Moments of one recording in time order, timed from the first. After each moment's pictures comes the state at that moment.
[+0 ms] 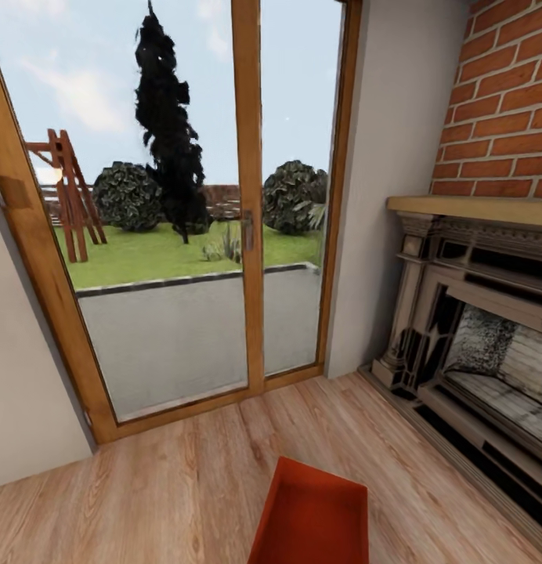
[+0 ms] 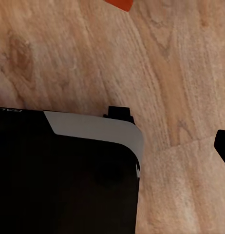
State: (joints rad) left arm -0.21 0.00 -0.06 -0.03 0.36 -0.05 0.07; right arm -0.18 -0.02 0.10 0.03 -0.03 -0.11 0.03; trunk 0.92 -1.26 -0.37
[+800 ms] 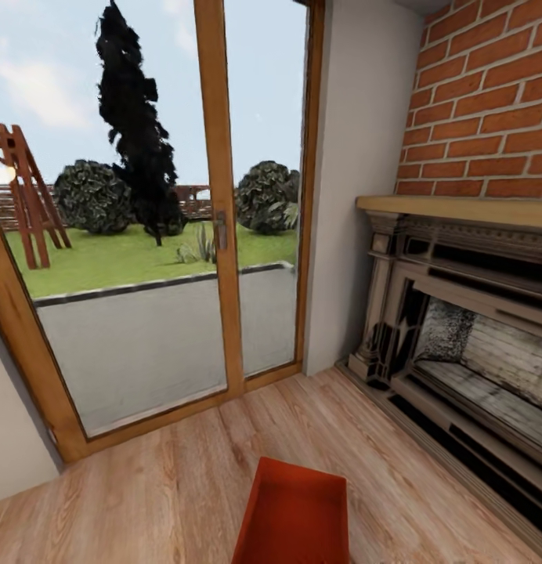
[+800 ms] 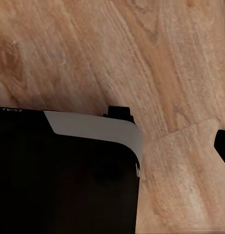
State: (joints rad) left arm -0.21 0.00 -0.06 -0.03 0.36 -0.05 0.07; right arm -0.18 -0.02 0.10 0.03 -0.03 -0.11 0.03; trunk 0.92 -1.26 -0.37
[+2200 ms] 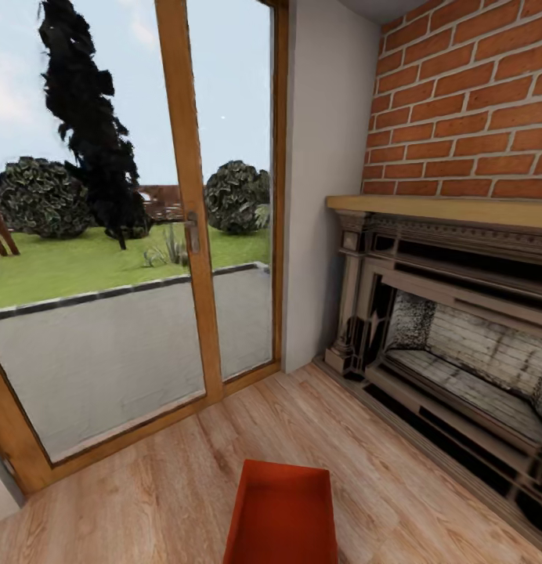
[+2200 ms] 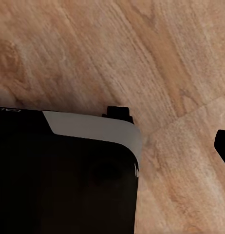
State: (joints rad) left arm -0.21 0.00 -0.06 -0.03 0.36 -0.05 0.07; right arm -0.18 -0.02 0.11 0.03 -0.03 -0.11 0.03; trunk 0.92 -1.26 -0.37
